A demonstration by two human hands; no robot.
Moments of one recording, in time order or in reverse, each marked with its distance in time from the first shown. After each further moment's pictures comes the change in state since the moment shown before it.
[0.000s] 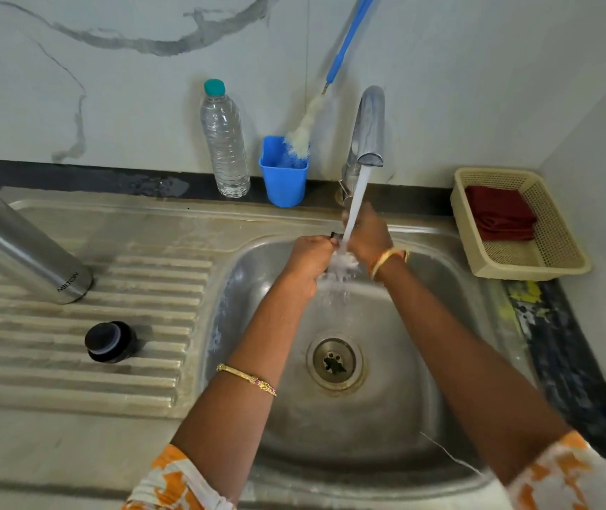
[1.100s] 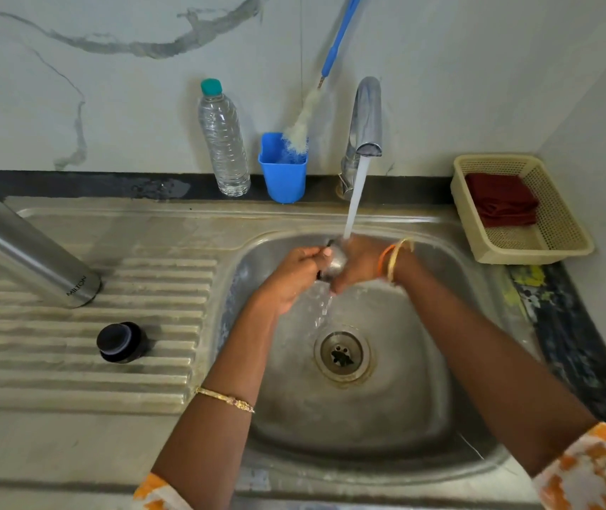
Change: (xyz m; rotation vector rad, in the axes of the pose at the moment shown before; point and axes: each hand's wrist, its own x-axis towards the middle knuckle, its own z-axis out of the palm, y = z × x) left_hand -0.010 -0.029 -0.037 0.108 -0.277 0.170; right_hand -0.028 -0.001 -0.010 -0.539 -0.625 -0.028
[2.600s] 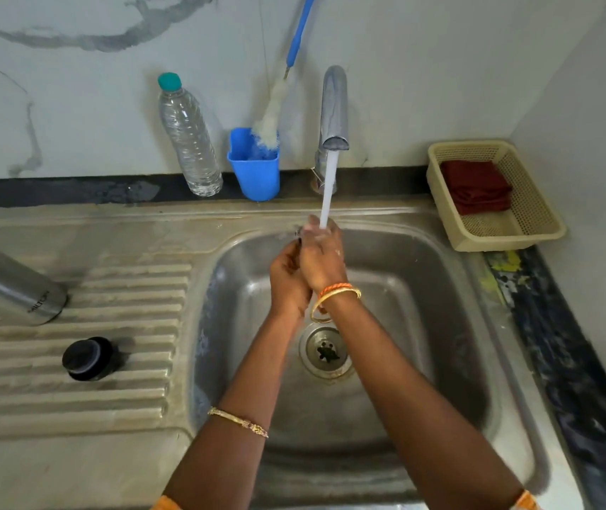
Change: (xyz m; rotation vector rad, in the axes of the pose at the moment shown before) left_hand 0.005 -0.017 0.042 -0.366 0.315 0.141; right_hand 0.004 -0.042 0.048 0.927 0.743 0.114
